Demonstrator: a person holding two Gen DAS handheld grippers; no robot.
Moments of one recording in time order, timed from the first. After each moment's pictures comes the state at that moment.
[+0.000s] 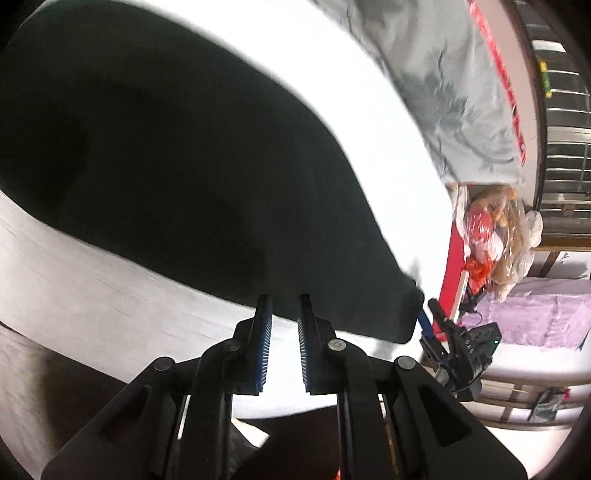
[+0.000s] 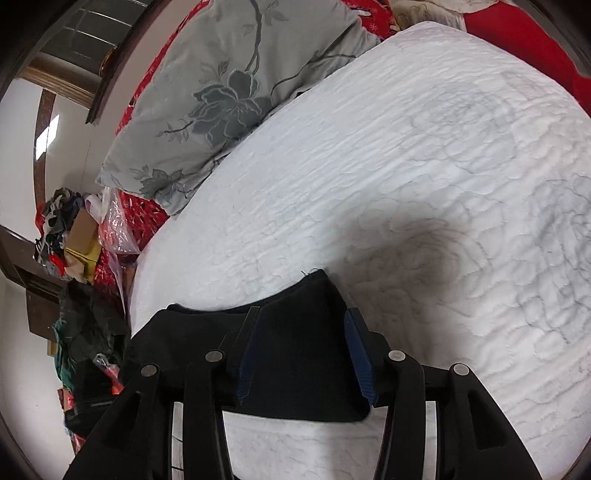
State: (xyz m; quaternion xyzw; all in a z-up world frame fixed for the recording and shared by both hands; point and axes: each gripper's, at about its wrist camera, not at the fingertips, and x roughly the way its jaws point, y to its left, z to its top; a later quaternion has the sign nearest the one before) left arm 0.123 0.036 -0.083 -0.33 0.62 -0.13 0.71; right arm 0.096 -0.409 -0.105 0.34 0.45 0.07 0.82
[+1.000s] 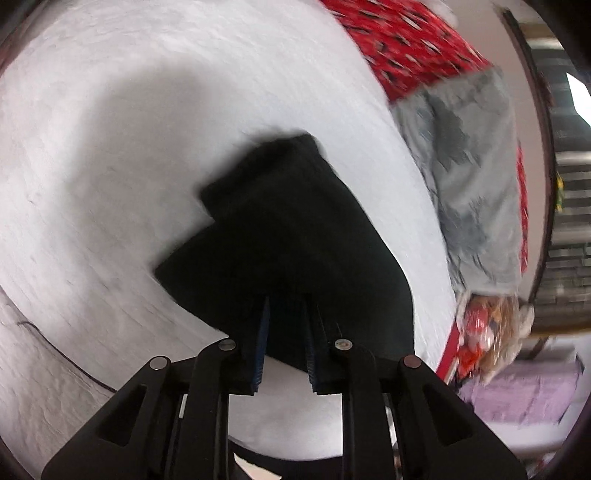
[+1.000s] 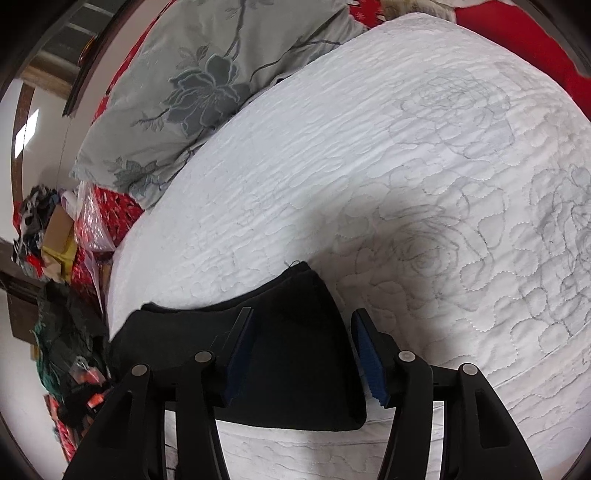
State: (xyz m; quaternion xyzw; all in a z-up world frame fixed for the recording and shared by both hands) left arm 0.121 0.187 -0.091 -0.40 0.55 -0.04 0.73; right arm 0.097 -0.405 -0.117 0.33 0.48 0.03 0.81
